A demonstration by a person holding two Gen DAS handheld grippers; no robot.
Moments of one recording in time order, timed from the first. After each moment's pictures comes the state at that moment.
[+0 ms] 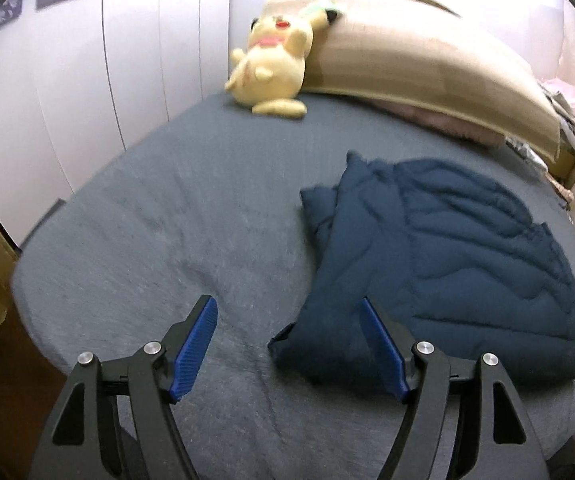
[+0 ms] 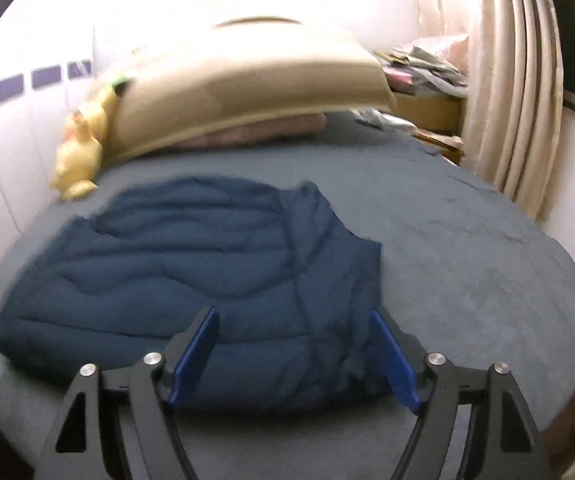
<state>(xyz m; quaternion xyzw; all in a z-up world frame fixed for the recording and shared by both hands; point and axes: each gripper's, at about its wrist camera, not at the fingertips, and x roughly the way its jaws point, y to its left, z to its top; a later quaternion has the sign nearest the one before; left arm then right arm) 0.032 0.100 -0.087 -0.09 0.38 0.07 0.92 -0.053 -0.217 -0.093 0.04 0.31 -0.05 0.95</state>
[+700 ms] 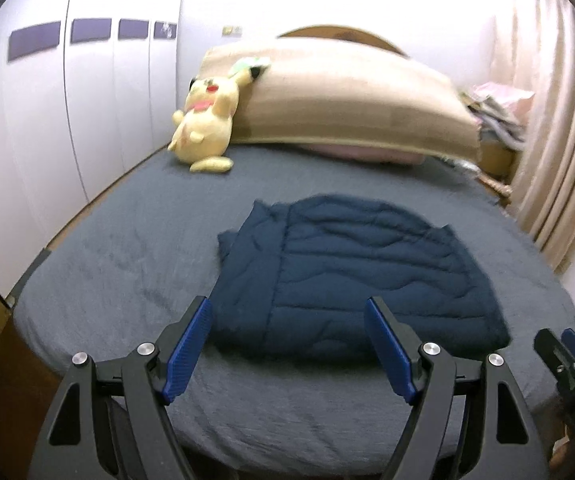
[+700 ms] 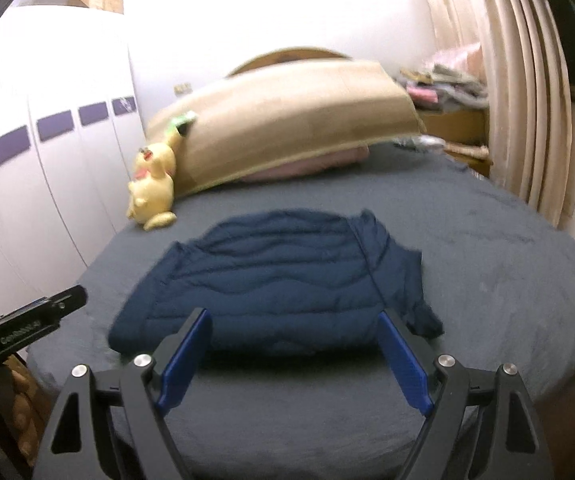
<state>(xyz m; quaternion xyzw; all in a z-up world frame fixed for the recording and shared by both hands) -0.061 0.028 0.009 -0.07 0.31 -0.02 0.95 -0.170 -0.165 -0.018 0.08 0.26 0.02 0.96</state>
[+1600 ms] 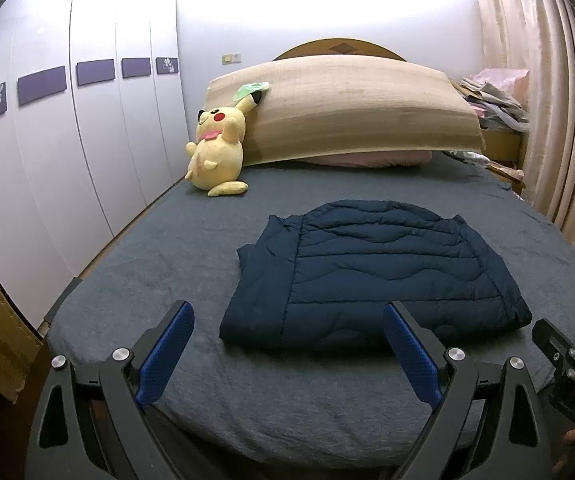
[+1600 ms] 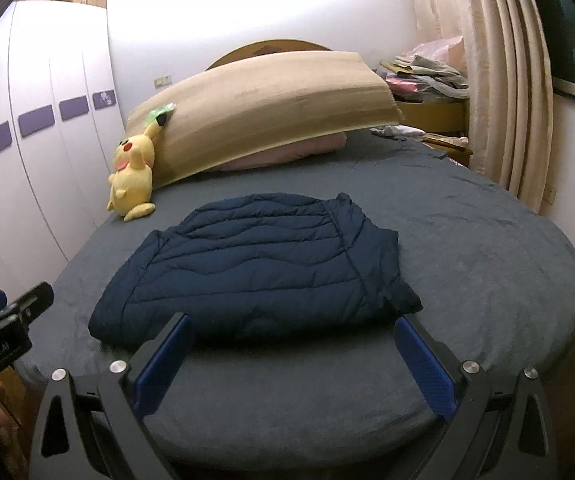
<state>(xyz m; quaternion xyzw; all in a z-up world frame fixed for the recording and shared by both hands) -0.088 0.003 0.002 0.00 0.29 0.02 0.96 -0.173 -0.172 -0.039 0.08 0.29 -0.02 0.95</state>
